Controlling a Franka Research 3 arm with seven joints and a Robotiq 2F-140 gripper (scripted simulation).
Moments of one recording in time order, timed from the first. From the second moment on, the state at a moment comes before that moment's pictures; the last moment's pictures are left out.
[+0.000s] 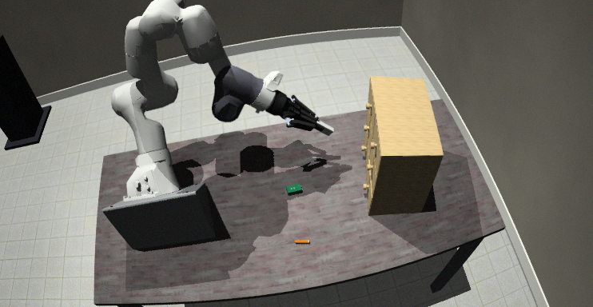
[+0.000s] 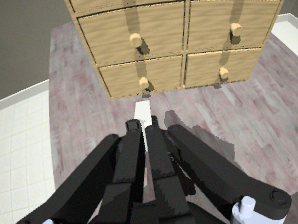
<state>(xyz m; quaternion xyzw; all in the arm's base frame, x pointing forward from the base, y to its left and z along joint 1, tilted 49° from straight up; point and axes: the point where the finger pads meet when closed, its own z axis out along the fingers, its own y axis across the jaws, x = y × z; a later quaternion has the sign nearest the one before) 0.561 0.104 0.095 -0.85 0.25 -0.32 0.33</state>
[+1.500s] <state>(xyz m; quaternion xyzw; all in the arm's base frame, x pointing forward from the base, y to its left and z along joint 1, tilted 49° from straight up) 0.575 0.097 0.097 -0.83 0.27 -0.38 0.31</state>
